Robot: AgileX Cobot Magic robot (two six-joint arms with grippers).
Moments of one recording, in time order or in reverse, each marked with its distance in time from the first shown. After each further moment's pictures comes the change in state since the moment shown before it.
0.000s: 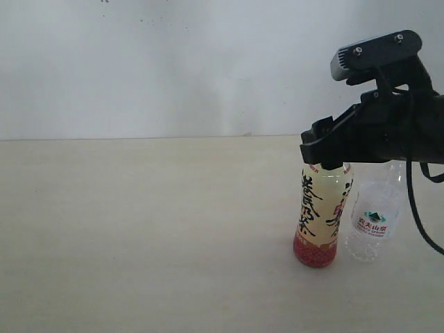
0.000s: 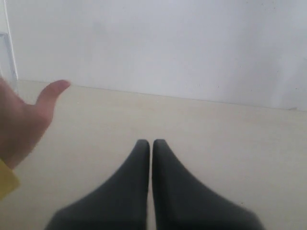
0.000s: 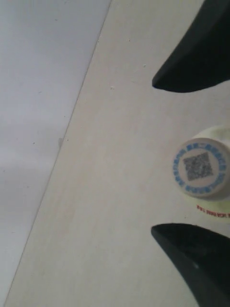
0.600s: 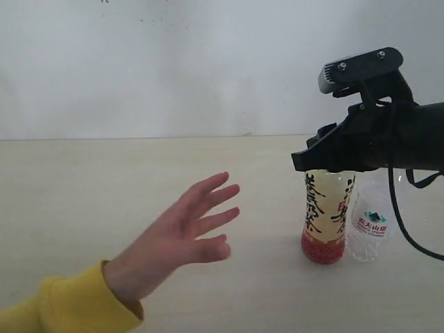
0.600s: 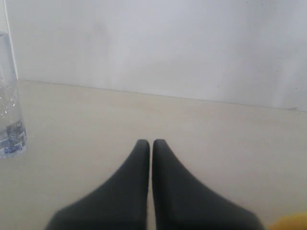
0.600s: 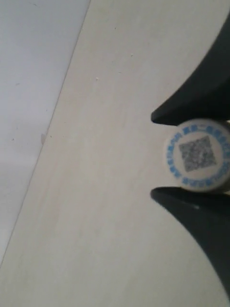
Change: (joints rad) left arm 0.000 0.000 0.000 0.000 0.000 0.000; right arm 0.000 0.079 -0.022 0.000 0.000 0.018
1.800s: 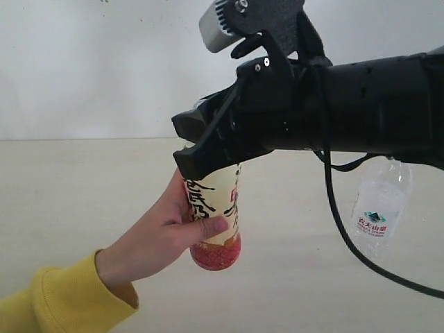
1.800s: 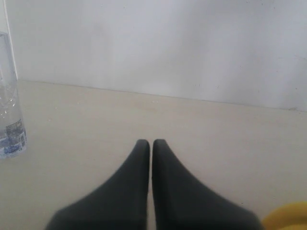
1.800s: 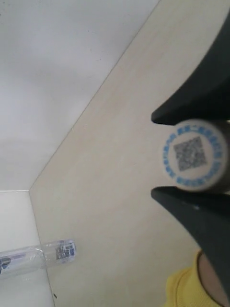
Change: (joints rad) left arm 0.000 0.000 0.000 0.000 0.000 0.000; right arm 0.321 -0.091 -0.117 -0.011 0.209 -0.052
